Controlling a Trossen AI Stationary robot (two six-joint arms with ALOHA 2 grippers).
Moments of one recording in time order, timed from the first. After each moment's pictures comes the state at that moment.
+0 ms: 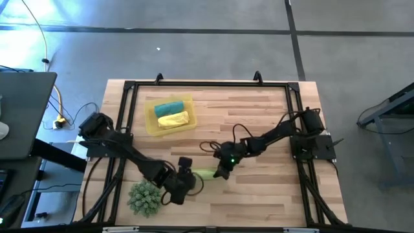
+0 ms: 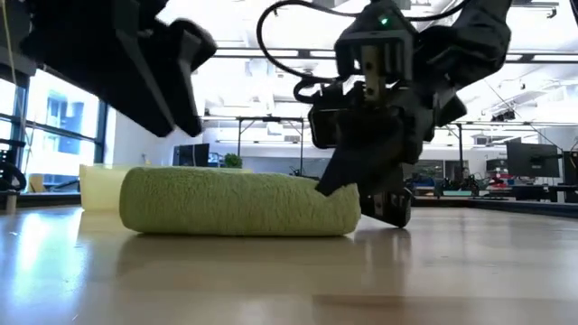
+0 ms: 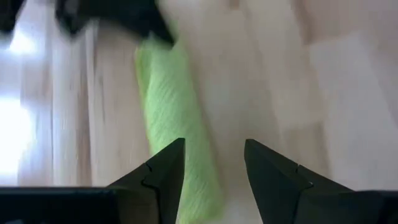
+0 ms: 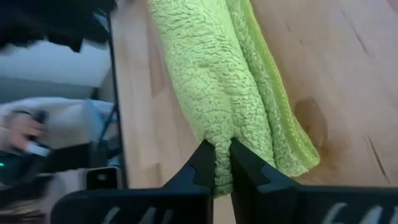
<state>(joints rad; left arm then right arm) -0.46 1.75 1.12 -0.46 -0.36 -0.26 0.18 1.96 0.84 0.38 -0.43 0.89</state>
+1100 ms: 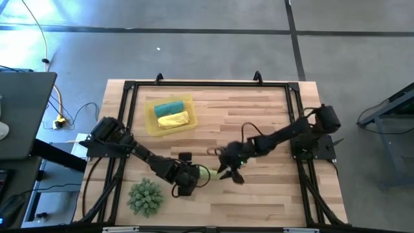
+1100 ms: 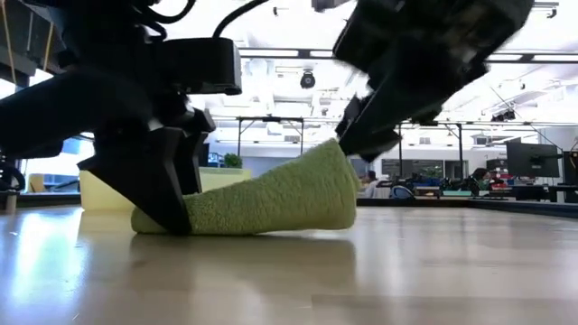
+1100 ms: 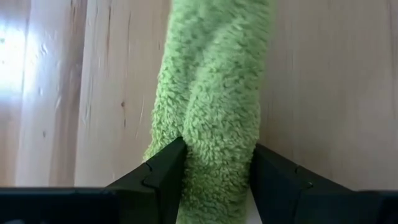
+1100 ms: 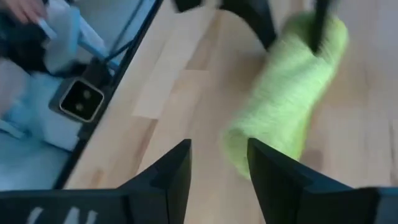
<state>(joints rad) -0.39 1.94 1.08 -0.44 -0.32 -0.44 0.21 1.74 0.83 0.25 -0.39 0.24</state>
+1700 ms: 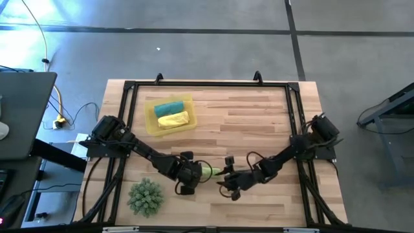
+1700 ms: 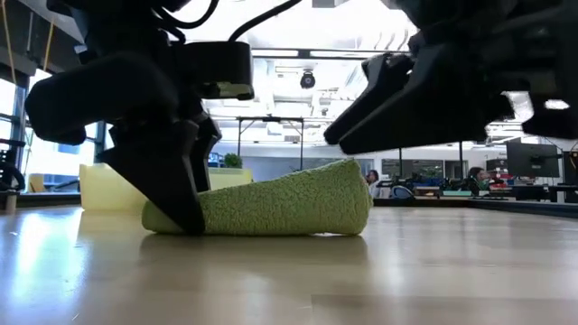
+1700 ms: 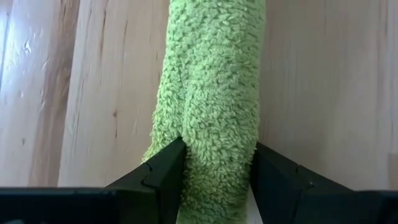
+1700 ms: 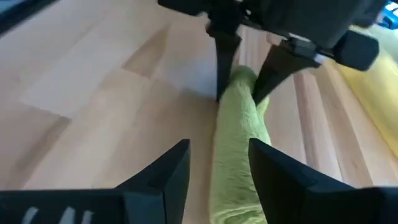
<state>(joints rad) -0.34 1.94 1.08 -0.40 -0.24 -0.47 0.53 1.83 0.83 0.42 0.45 -0.09</state>
